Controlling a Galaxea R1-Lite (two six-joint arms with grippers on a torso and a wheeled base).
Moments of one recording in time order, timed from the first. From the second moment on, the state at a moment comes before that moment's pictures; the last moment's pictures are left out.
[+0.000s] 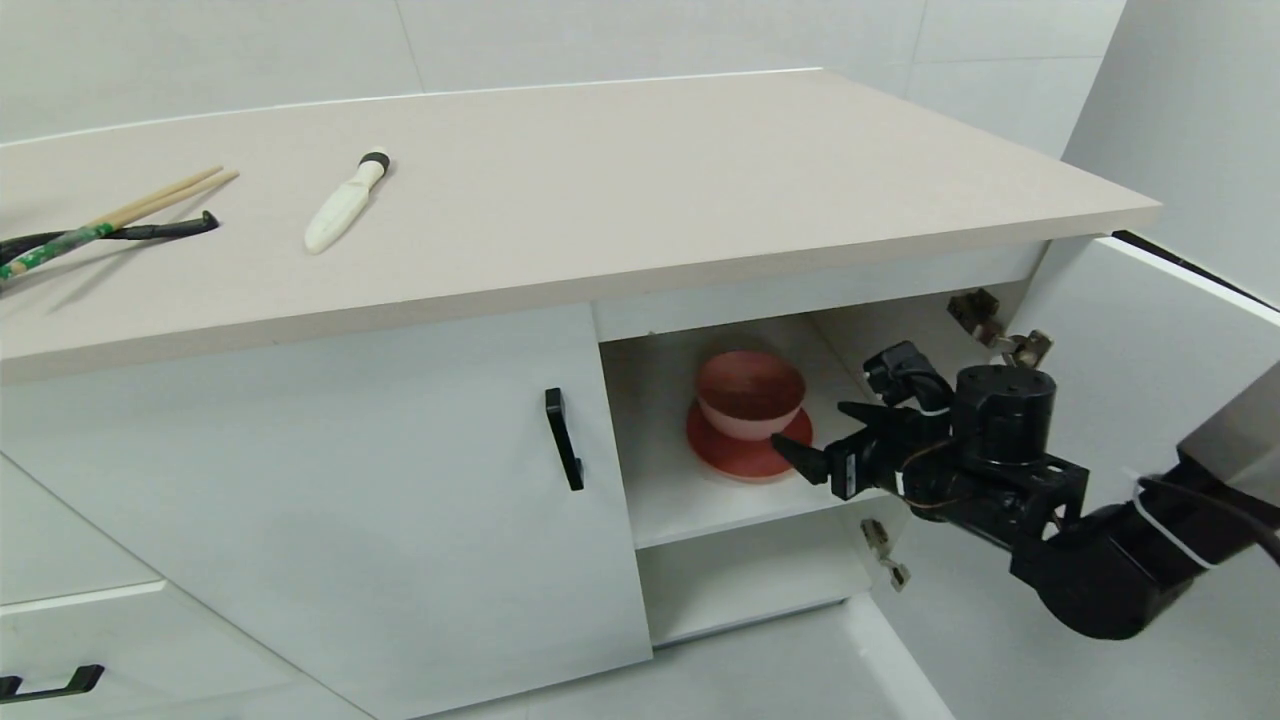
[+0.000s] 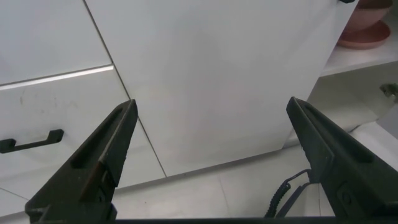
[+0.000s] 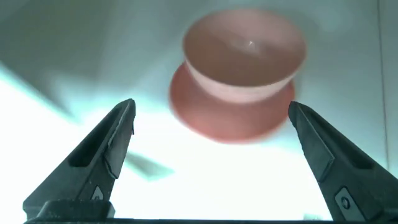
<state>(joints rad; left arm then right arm) 0.00 0.00 0.00 0.00 0.00 0.04 0.46 2.02 -0.74 -1.13 0.12 -0.04</state>
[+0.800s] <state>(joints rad) 0.00 0.00 0.00 0.00 -0.01 0.03 0.47 1.56 -0.28 -1.18 0.13 -0.07</state>
